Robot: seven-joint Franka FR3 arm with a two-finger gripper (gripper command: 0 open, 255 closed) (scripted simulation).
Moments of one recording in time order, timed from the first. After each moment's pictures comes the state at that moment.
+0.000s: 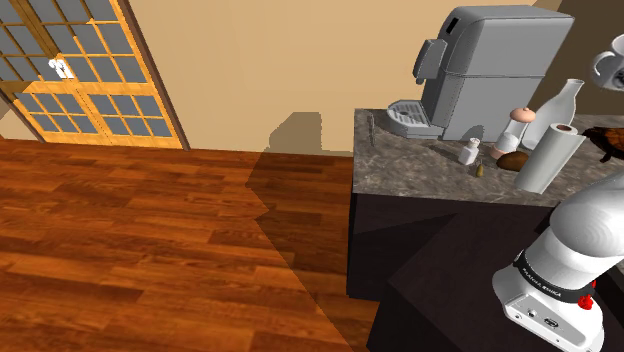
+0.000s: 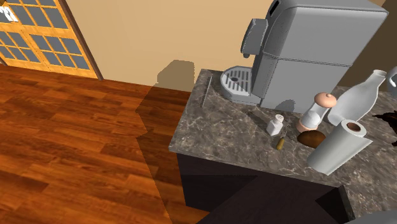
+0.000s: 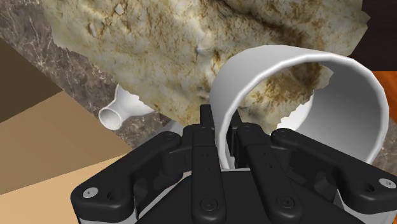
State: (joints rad) arm -0.25 -0.94 -0.49 -2.15 -0.60 1.51 -0.64
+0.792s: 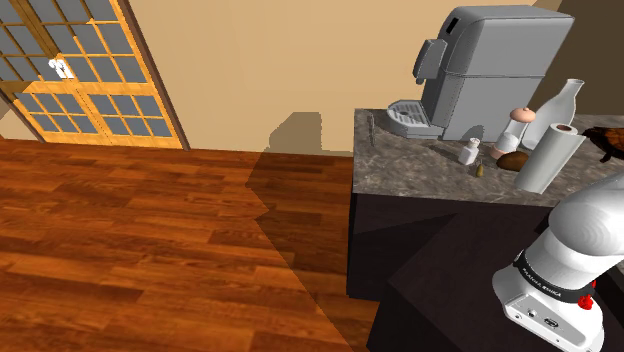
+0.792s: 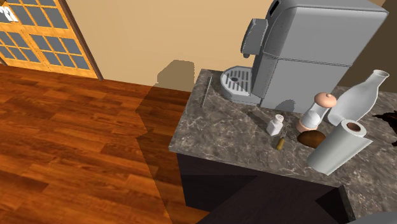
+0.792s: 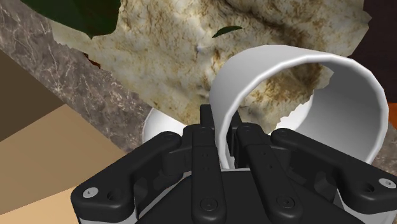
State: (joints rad) arm -0.28 -0.99 -0.65 -2.15 -0.71 1.56 -0.79
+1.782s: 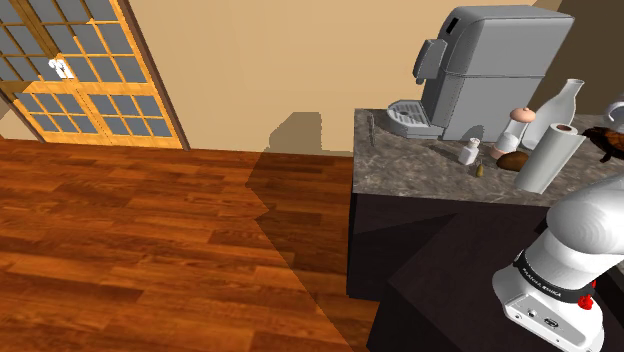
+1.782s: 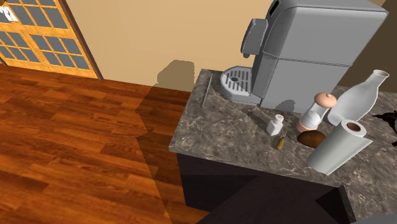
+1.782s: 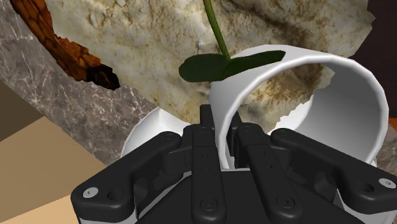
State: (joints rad) arm -0.32 -1.07 -0.73 -2.37 -0.80 1.70 -0.74
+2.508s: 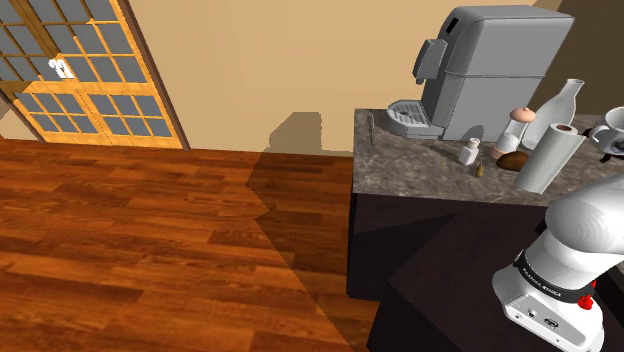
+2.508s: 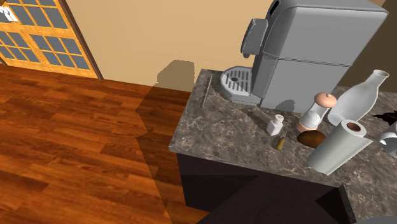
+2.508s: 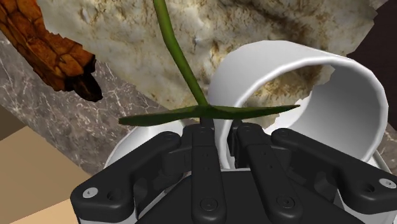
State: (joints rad) arm -0.35 -1.10 -0.81 -2.51 -0.88 1.81 -0.71
